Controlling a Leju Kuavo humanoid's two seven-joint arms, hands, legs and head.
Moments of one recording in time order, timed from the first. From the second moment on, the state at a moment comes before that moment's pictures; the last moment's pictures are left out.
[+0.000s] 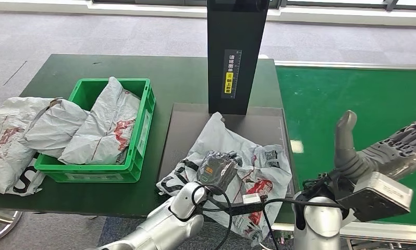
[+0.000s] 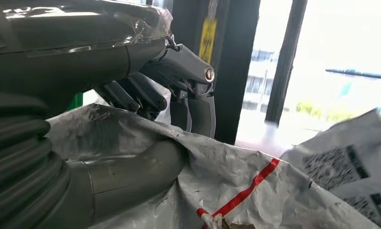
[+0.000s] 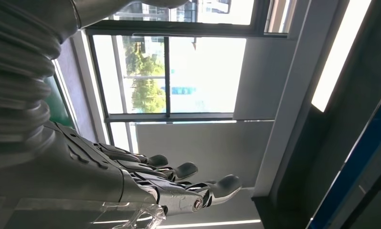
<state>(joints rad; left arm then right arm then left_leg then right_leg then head) -0.54 -0.38 -0.75 -0.54 -1.17 0.70 -0.11 -0.13 0.30 0.14 -1.74 0.51 -0.70 -0.70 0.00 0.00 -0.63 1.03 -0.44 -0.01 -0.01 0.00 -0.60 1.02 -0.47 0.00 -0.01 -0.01</state>
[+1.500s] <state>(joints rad) -0.42 -0.23 0.17 -1.29 -1.55 0.70 0.12 -0.09 0.30 0.13 -1.72 0.53 -0.70 -0.70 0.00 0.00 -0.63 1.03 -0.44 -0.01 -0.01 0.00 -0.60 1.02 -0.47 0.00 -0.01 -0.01</state>
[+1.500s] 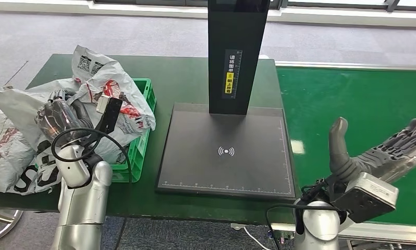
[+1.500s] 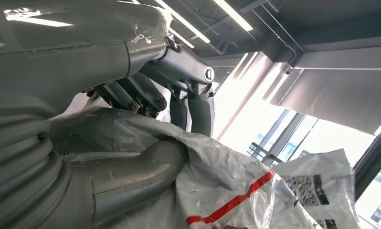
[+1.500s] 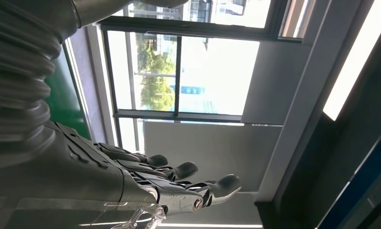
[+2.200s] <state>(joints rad) -0.42 -0.20 0.20 -1.26 -1.56 0.70 0.11 -0.09 0.30 0.13 -1.72 0.53 -0.70 -0.70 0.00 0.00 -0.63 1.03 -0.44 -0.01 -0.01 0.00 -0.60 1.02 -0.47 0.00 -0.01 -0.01</state>
